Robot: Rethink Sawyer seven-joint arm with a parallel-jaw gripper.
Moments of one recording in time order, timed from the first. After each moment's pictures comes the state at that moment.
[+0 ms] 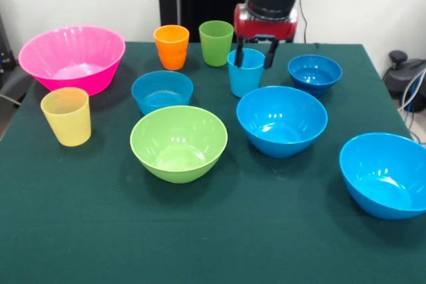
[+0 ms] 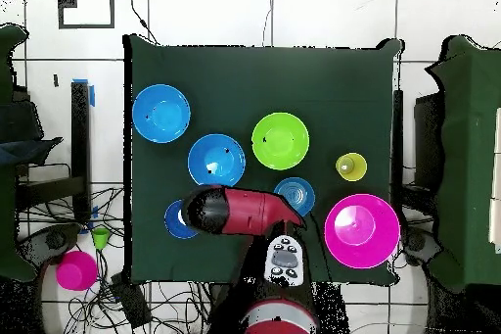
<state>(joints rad) -0.07 -0.62 -0.11 1.89 -0.02 0.38 1.58</state>
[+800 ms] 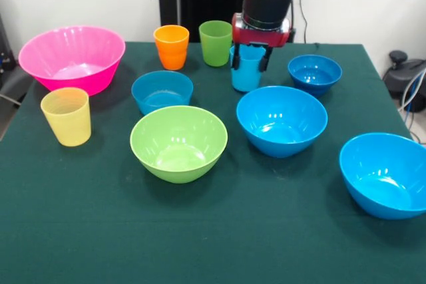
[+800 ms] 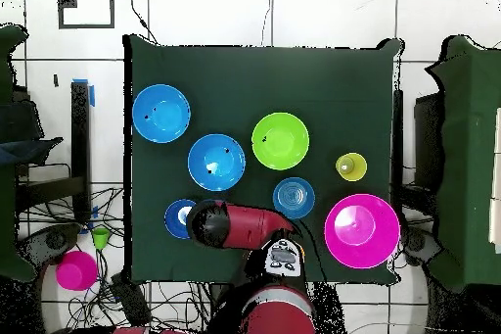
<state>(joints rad) -0.07 -0.55 -0.11 1.96 -0.02 0.27 1.68</state>
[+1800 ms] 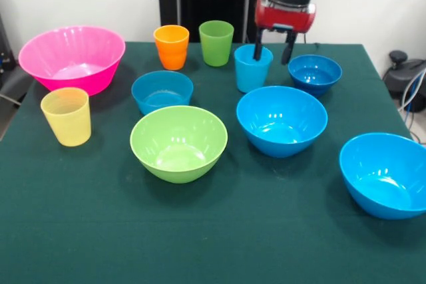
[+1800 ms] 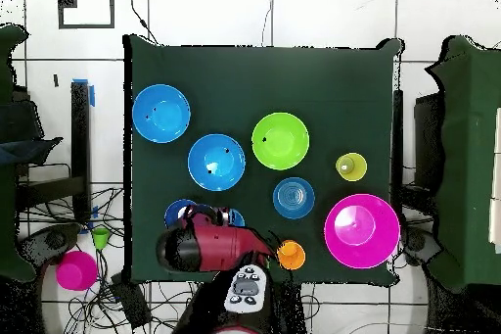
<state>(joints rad) 0.06 -0.66 -0.15 2.05 -0.02 0.05 1.81</state>
